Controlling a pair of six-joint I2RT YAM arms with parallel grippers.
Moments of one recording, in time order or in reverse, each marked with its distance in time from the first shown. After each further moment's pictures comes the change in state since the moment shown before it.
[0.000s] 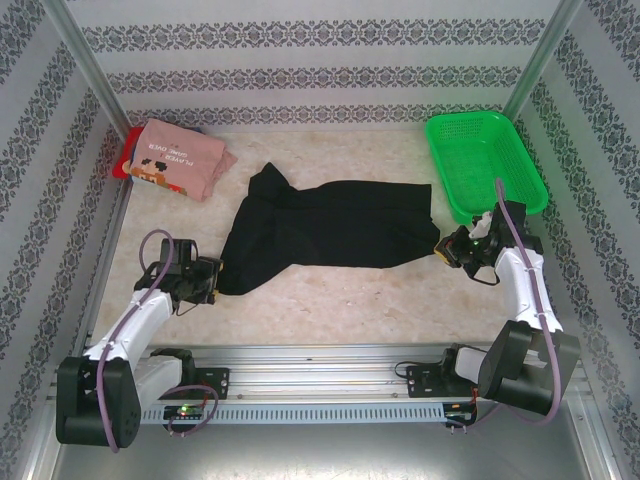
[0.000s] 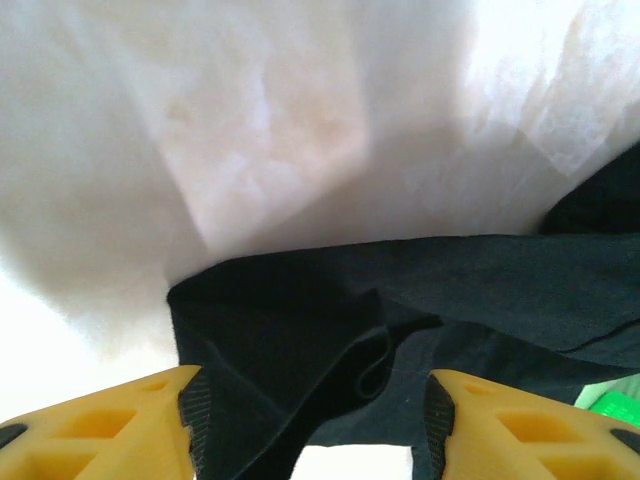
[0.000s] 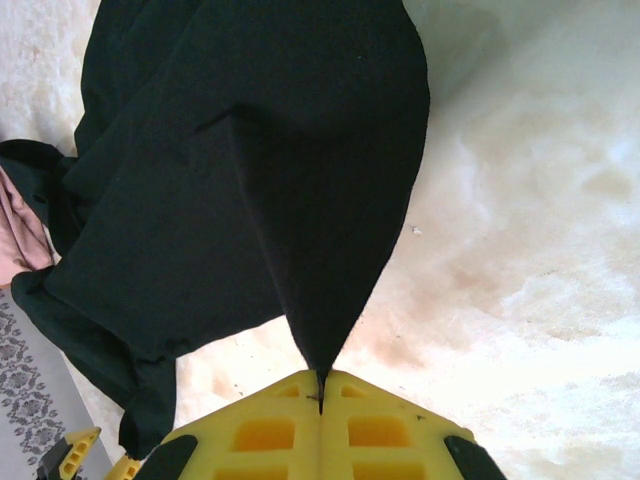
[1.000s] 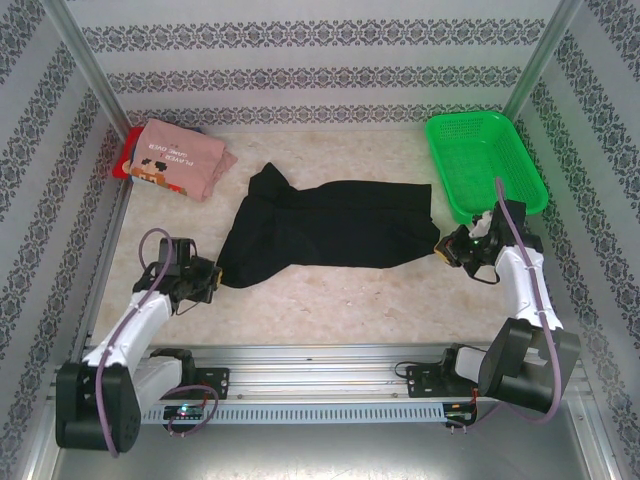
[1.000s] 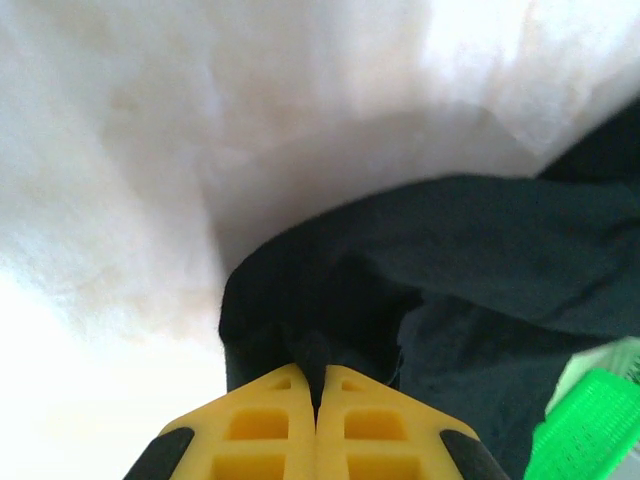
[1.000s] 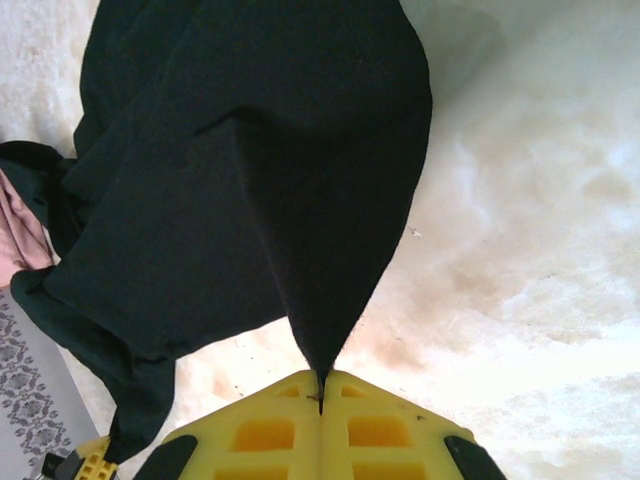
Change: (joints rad) left arm 0.000 -0.050 0.005 0.003 0.020 0.029; right arm -0.003 0.011 0.011 -0.001 -0.001 0.000
